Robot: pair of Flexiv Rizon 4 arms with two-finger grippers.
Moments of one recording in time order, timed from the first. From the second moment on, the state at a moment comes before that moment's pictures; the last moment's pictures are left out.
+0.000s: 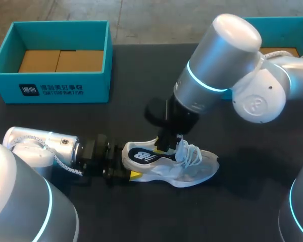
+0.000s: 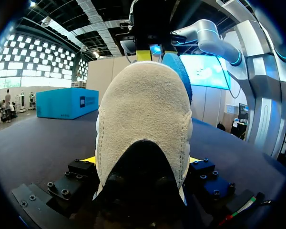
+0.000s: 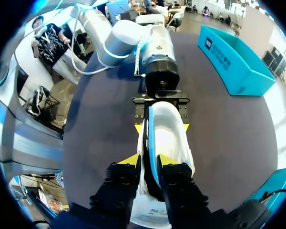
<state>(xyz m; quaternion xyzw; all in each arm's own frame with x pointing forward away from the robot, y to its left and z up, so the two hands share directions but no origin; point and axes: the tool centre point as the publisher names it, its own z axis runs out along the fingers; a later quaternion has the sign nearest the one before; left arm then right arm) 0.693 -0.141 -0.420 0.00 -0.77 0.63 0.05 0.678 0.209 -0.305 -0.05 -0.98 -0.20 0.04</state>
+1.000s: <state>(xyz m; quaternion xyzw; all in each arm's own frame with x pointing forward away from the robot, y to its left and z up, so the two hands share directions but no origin) 0.693 -0.141 -0.420 0.00 -0.77 0.63 0.05 0.680 0.227 -0.308 -0.05 -0.98 -0.19 0.06</state>
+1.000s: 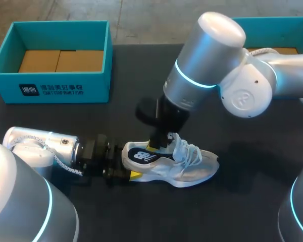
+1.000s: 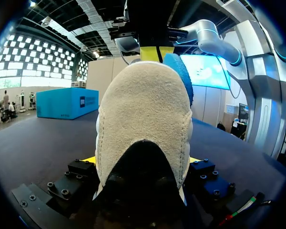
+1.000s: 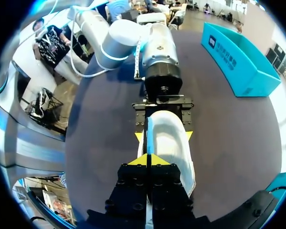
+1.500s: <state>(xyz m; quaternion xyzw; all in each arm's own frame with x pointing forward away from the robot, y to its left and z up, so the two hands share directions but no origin) 0.693 -0.141 -0.420 0.00 -0.77 0.63 0.05 0.678 0.223 -0.278 -0.05 -0.98 -0.20 0.03</state>
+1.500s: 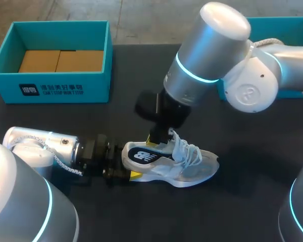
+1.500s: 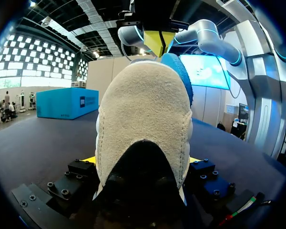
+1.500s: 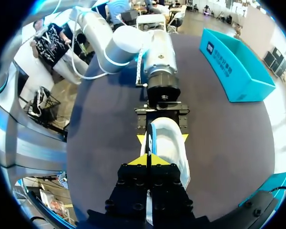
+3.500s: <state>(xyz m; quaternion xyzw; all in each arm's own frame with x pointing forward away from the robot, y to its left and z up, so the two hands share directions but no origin) 0.693 -0.141 -0.420 0.00 -0.77 0.63 0.05 0.675 0.229 -0.258 -0.03 -0.98 -0.18 0.07</state>
